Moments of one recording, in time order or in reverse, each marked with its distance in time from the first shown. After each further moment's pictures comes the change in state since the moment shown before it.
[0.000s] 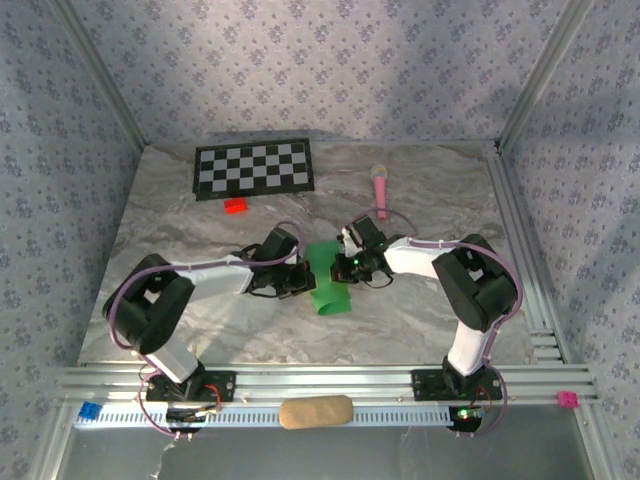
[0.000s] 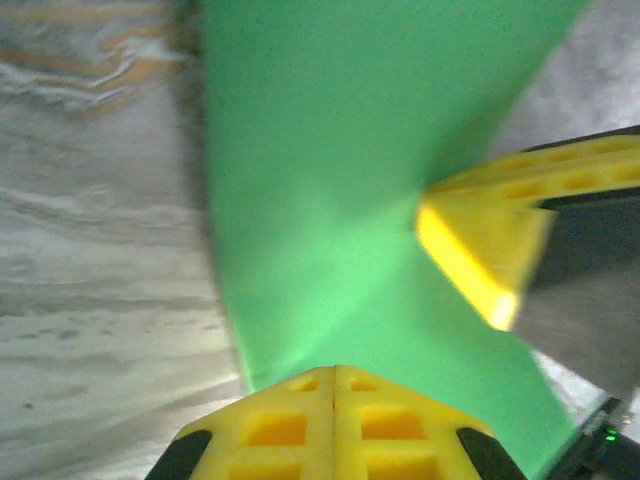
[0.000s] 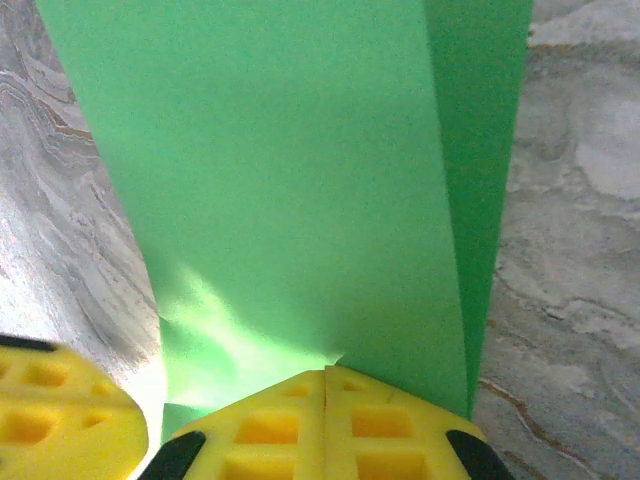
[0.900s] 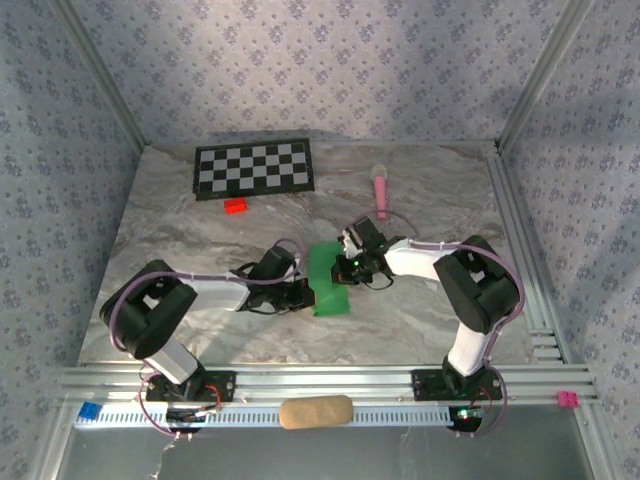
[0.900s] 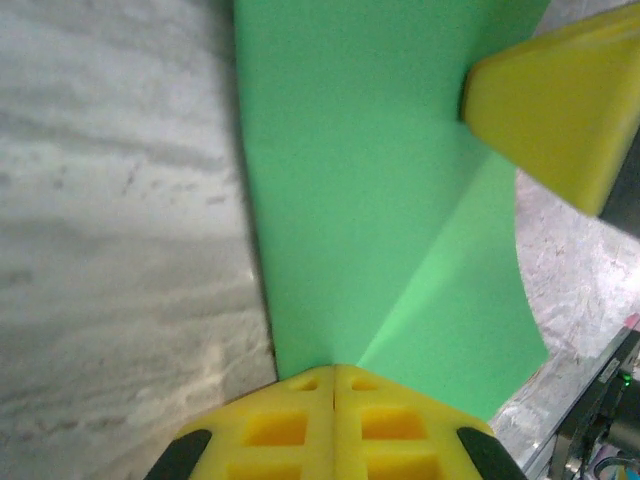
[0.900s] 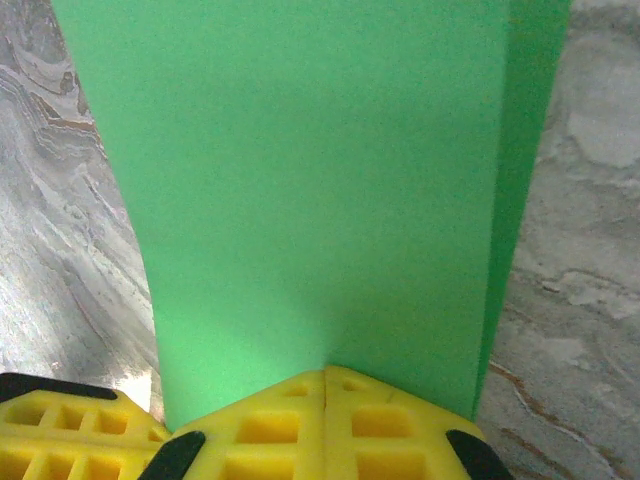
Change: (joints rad) left arm -0.054 -0.027 -0.179 0.173 0.025 0.002; right arm 0.008 -0.015 -0.015 0.000 0.015 0.015
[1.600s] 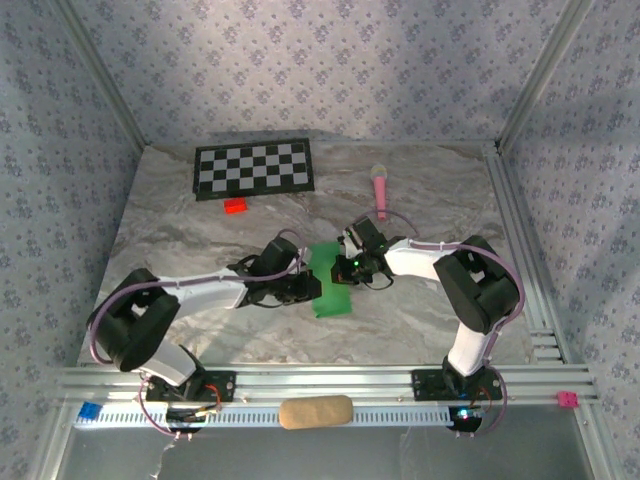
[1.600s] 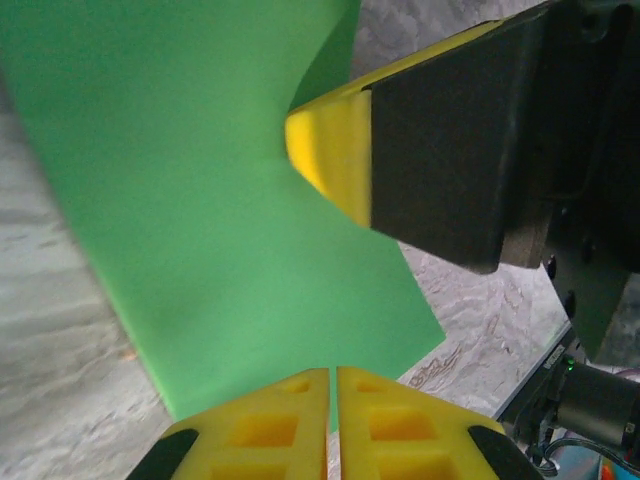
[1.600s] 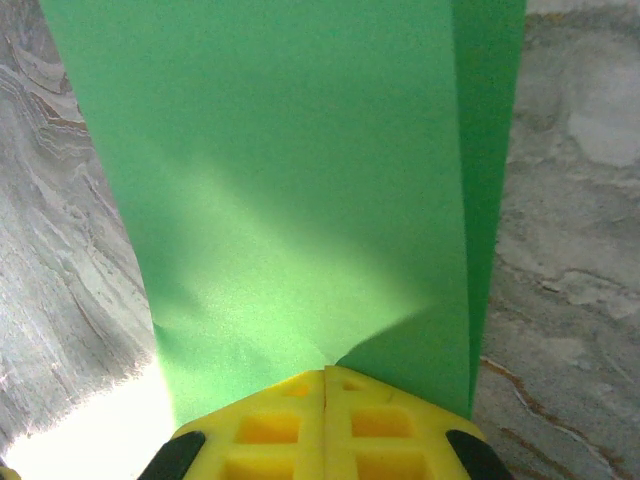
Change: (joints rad) left arm -0.022 -0.060 0.084 -0.054 -0.003 0.011; right arm 0.001 0.000 0.000 0.000 0.000 0.000
